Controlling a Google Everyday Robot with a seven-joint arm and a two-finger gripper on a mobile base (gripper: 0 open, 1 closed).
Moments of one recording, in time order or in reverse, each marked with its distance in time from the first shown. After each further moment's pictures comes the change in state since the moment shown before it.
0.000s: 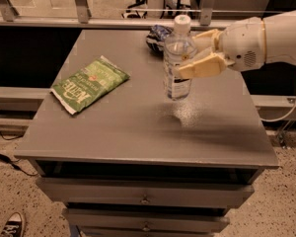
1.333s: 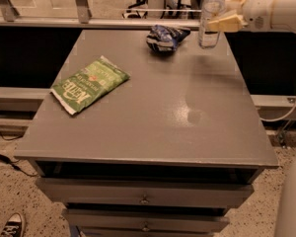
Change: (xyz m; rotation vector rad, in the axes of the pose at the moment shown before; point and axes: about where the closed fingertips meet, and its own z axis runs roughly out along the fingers) arm 0.051 -0.241 -0.060 0.374 -0.012 -0.063
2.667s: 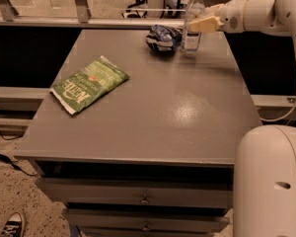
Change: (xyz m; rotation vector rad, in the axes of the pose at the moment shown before) arm 0.022 -0.015 0.072 -0.044 0.004 0.182
